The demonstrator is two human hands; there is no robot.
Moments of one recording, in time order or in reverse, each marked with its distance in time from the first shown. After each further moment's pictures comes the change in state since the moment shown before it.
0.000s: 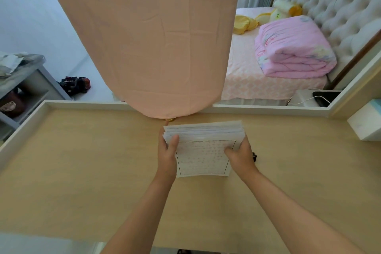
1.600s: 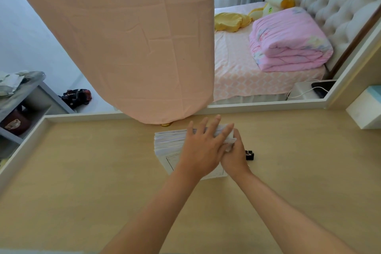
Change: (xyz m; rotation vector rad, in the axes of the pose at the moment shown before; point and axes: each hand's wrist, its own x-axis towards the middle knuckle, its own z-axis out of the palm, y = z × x) left_hand 0.003 0.010 0.088 1.600 -0.441 0.801; right_hand 0.001 -0.001 0.003 -0.024 0.074 -0.050
